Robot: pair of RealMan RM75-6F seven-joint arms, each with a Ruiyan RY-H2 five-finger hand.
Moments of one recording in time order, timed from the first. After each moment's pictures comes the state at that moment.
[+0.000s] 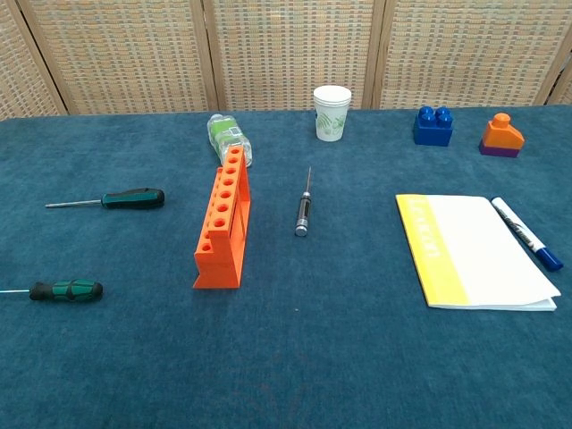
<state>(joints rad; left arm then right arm) -0.20 -1.28 -0.04 -1.59 1.57 1.35 0.14 0.00 -1.05 0.10 -1.64 -1.50 1.59 0.05</state>
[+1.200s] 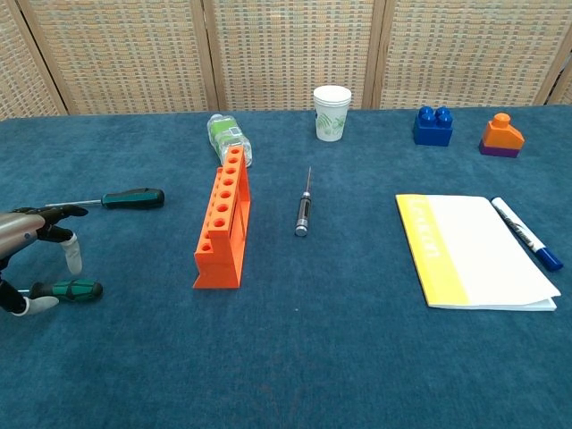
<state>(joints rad) -0.38 -1.50 -0.08 -1.50 1.20 1.06 0.44 0.02 -1.03 0.10 -1.64 -1.46 1.53 0.11</state>
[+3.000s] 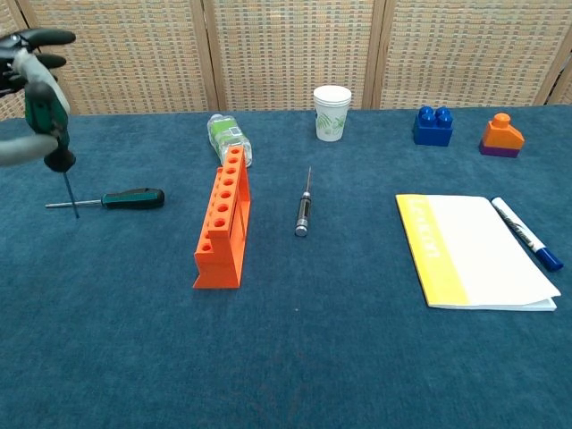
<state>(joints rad) -0.39 -1.33 -0.07 -1.64 1.66 1.40 -0.58 0.03 -1.03 0.10 -1.65 -1.43 1.49 0.08</state>
